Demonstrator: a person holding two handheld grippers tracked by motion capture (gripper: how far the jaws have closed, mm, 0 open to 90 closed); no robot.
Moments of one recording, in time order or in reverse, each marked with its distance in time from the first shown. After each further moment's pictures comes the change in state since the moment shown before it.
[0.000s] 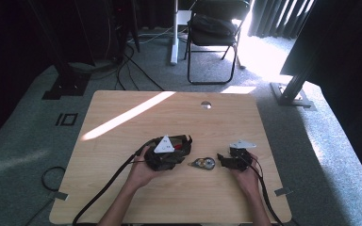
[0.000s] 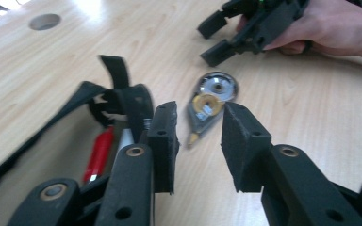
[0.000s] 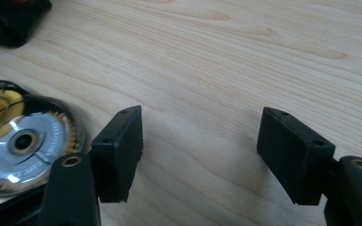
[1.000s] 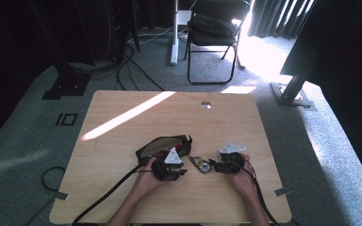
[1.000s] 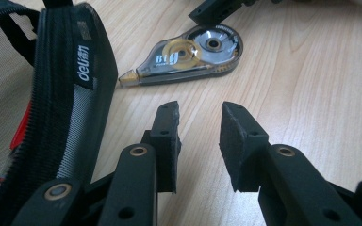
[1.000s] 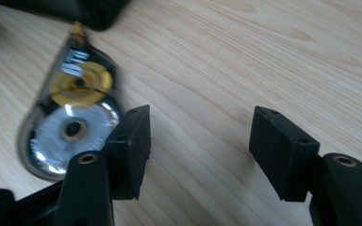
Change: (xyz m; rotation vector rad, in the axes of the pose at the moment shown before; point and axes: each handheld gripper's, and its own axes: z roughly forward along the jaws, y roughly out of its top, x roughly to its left) left arm -0.012 -0.030 0.038 0.129 -0.010 -0.013; right arm 0.031 0.006 0.001 0.010 0.112 -0.173
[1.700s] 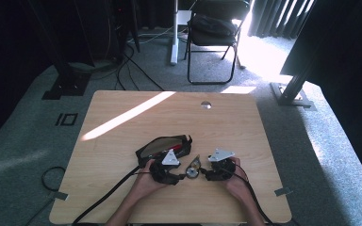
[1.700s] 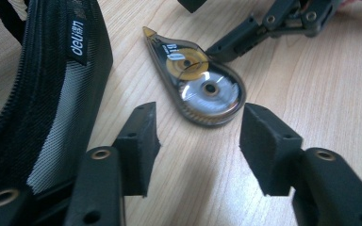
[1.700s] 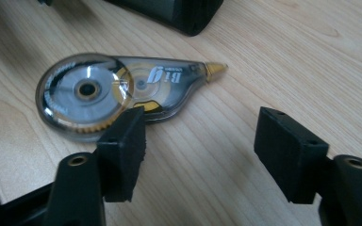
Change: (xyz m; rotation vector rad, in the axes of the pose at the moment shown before) left arm -0.001 -0.009 0.000 -0.012 -0.024 -0.038; right arm 0.038 0.007 0.001 0.012 0.082 -0.147
